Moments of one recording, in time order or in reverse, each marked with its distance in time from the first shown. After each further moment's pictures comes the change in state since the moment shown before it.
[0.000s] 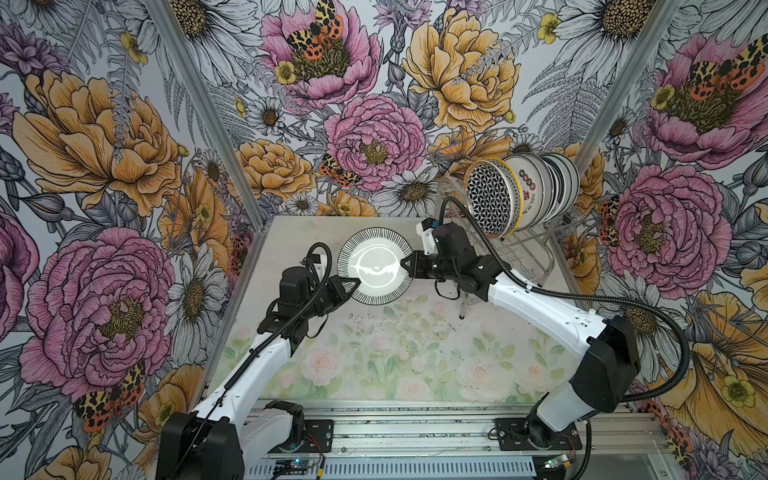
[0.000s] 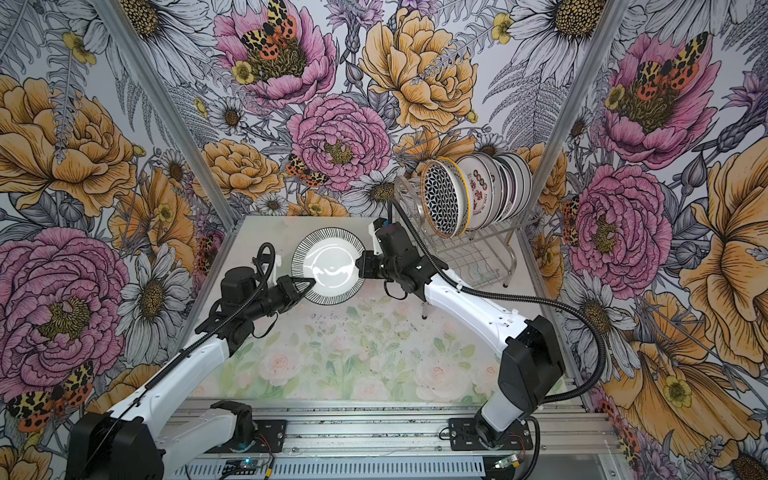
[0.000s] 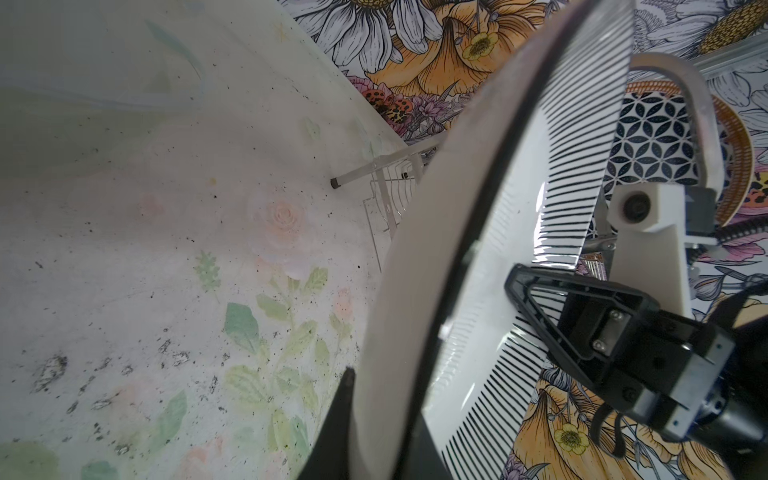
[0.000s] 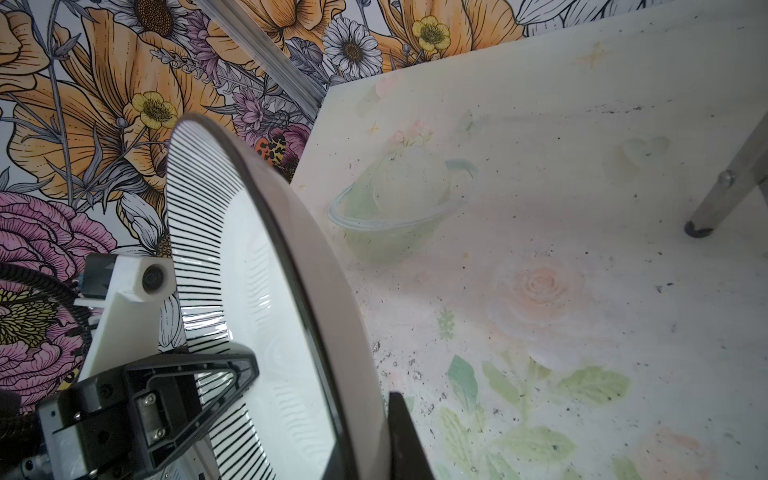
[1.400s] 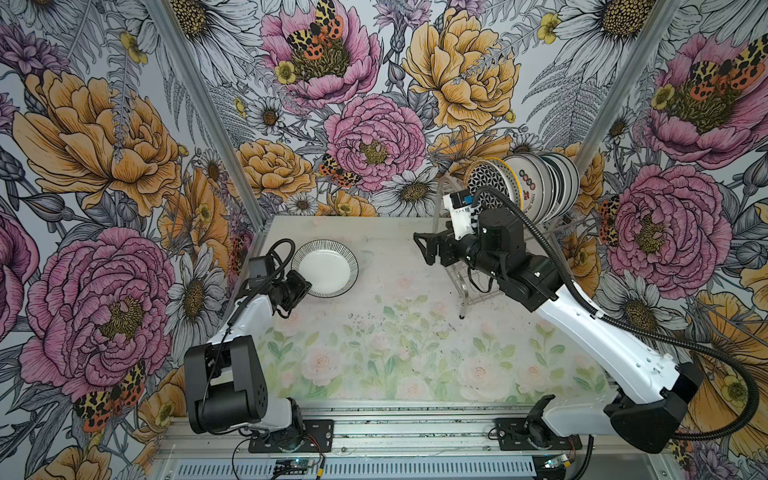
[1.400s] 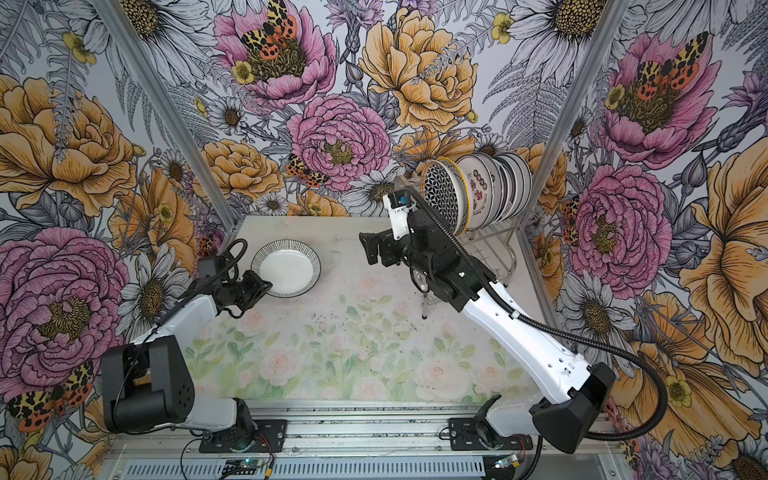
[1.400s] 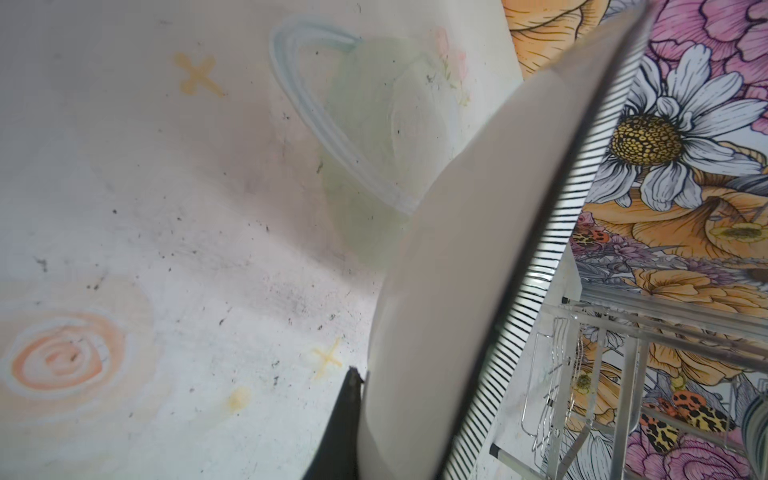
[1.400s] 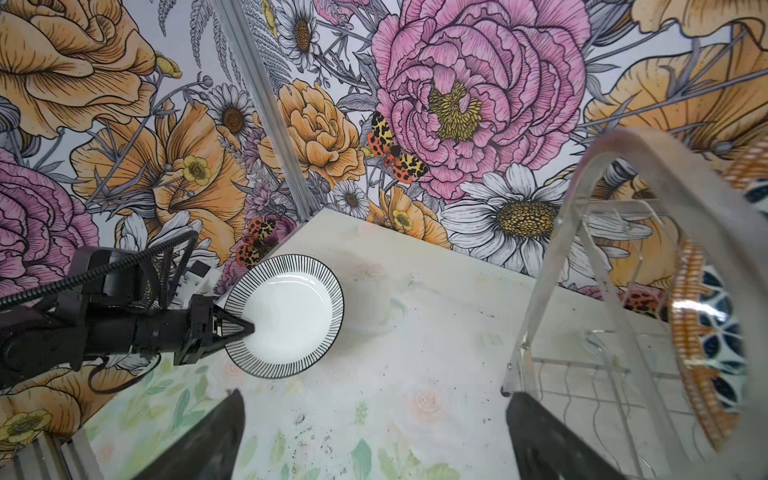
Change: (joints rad) left arm 0.409 0.393 0.238 -0.312 -0.116 0.182; right arm 0.001 -0.273 0.060 -0.061 0.243 -0.439
